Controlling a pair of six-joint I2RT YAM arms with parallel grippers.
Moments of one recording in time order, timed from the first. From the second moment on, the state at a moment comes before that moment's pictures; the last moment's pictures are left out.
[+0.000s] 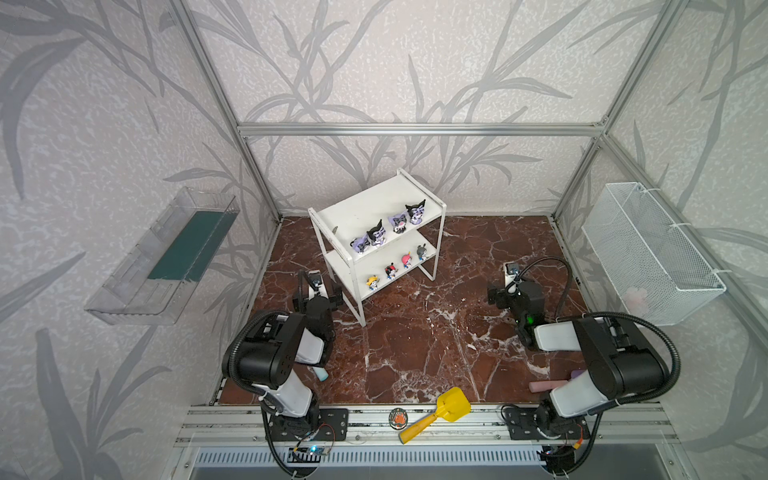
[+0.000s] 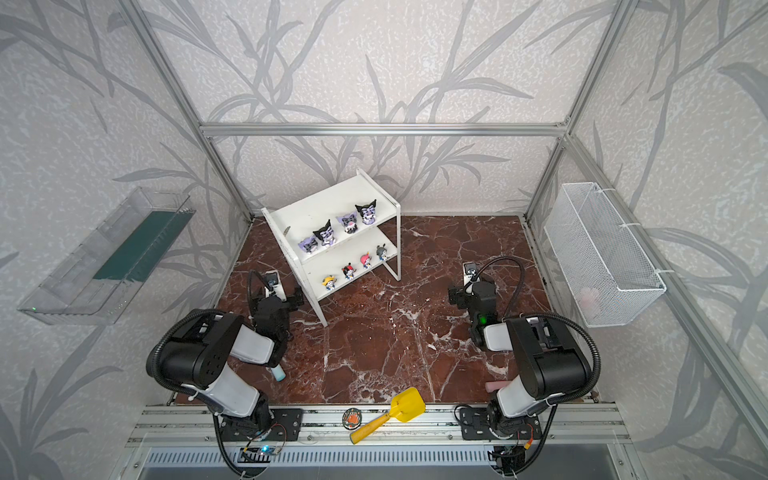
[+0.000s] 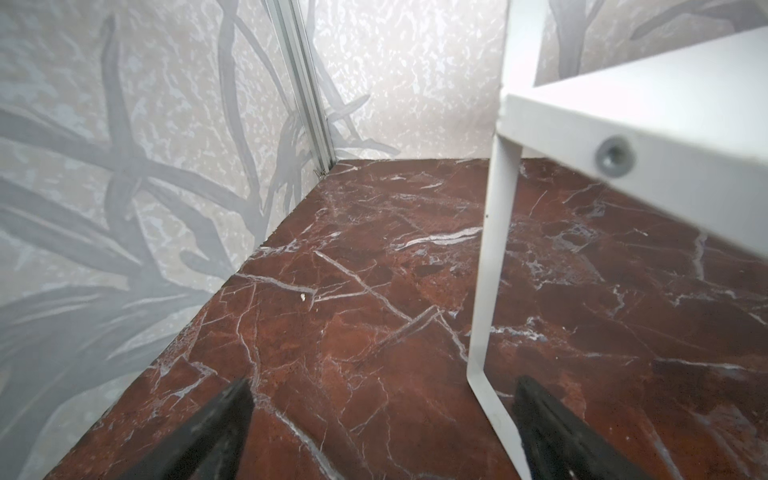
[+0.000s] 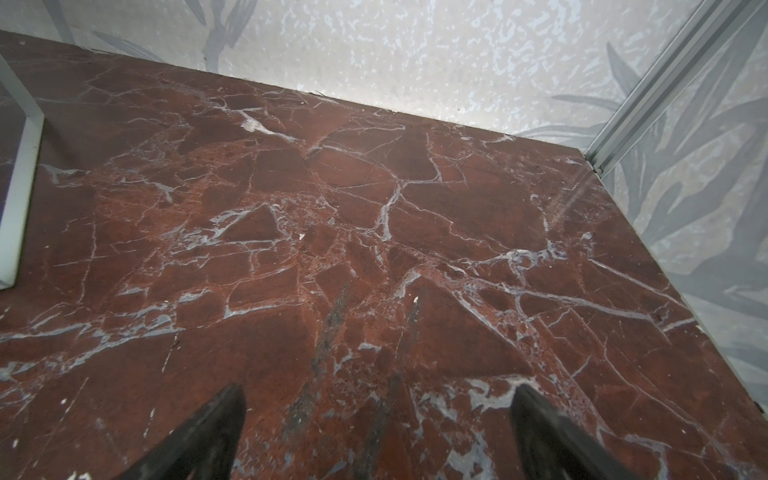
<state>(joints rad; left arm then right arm) -0.13 1.63 0.22 1.23 -0.48 0.05 0.15 1.56 0.36 0.82 0.13 -0.10</state>
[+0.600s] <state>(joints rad) -0.13 1.63 0.22 1.24 -0.49 0.05 0.15 1.56 0.36 0.82 0.13 -0.10</state>
